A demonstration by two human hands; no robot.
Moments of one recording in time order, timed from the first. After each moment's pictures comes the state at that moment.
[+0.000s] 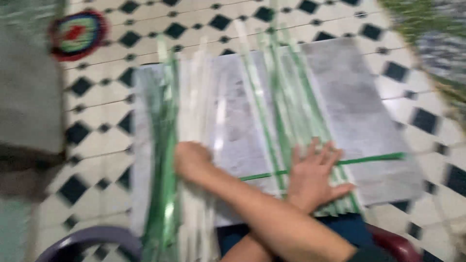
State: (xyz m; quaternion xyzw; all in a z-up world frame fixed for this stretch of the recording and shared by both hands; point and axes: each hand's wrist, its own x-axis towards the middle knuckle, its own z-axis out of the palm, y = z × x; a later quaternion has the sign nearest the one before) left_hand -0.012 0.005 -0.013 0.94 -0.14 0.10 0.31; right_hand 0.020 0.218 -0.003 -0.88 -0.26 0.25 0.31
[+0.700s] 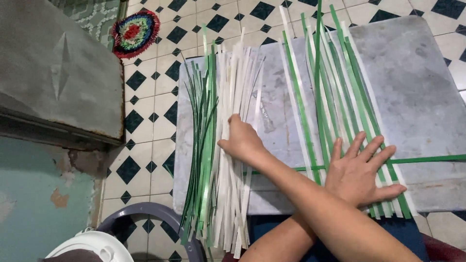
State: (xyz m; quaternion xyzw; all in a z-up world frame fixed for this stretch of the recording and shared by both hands) left_hand -0.015 0.009 -0.017 0.96 -0.16 0.06 0.21; right_hand 0.027 0.179 0.077 -0.84 -0.10 0.35 0.40
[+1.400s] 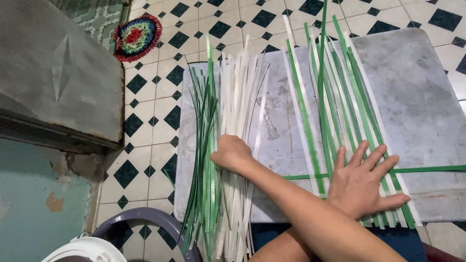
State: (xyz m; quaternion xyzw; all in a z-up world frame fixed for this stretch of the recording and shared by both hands) left_hand -0.012 0.011 -0.016 0.96 -0.17 0.02 0.24; right_hand 0.023 0.218 0.055 -0.87 -0.17 0.39 0.26
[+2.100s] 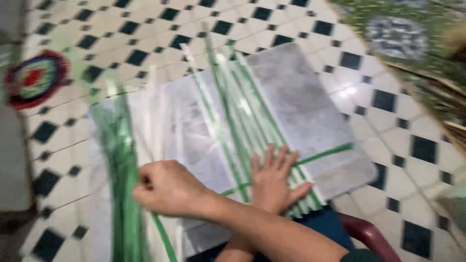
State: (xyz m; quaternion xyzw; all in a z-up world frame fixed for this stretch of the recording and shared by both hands) left_hand -0.011 0.016 -0.027 0.94 -0.19 0.09 0.27; right_hand 0.014 0.123 0.110 -0.82 -0.24 0.20 0.47
